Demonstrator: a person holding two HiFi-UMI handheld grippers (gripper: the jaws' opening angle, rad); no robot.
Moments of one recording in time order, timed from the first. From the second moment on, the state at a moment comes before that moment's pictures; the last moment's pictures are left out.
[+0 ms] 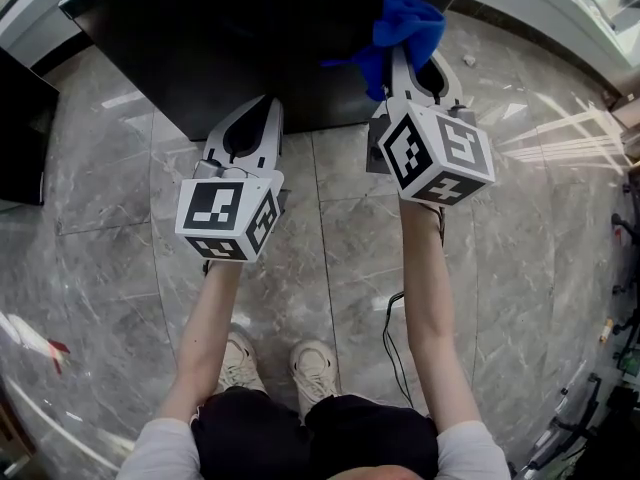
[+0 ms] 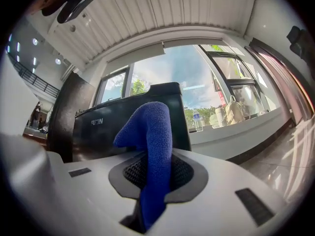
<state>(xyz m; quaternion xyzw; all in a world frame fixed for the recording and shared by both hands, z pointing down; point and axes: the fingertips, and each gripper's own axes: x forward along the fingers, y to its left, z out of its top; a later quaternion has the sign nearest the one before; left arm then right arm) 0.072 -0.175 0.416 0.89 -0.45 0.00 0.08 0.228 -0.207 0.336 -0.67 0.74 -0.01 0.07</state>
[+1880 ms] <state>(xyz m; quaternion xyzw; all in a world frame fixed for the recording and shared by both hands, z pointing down) -0.004 -0.175 0.434 0.86 -0.50 -0.01 0.11 0.184 -0.177 0.358 -0.65 0.76 -0.03 0.08</state>
